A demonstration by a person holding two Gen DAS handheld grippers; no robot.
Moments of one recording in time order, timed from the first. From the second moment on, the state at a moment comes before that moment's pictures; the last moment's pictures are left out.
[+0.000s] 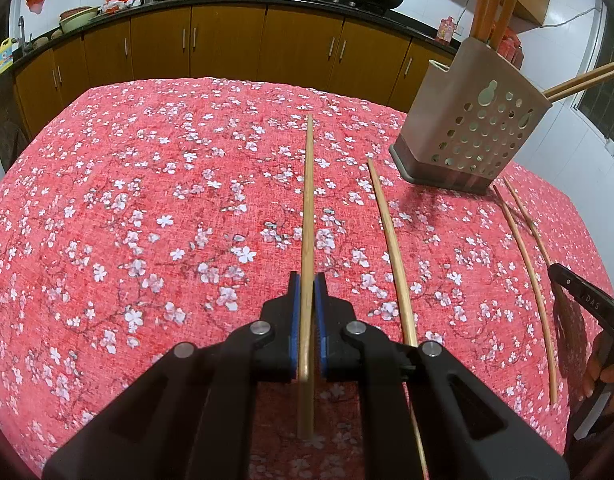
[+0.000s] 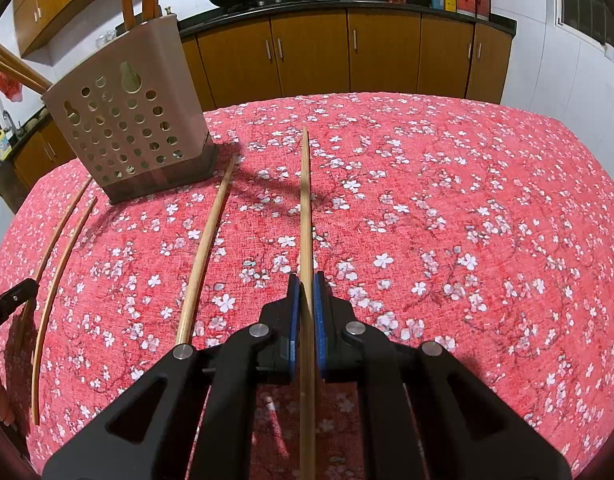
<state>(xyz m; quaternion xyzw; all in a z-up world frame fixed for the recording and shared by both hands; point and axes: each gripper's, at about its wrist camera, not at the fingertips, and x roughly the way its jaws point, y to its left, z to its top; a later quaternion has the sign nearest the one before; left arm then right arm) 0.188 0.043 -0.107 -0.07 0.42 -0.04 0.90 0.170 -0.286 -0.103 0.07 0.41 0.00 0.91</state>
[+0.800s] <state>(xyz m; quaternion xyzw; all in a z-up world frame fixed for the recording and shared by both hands) 0.173 0.043 -0.084 -0.05 0.41 -0.04 0.91 0.142 -0.291 -0.065 0.07 0.37 0.00 0.93</state>
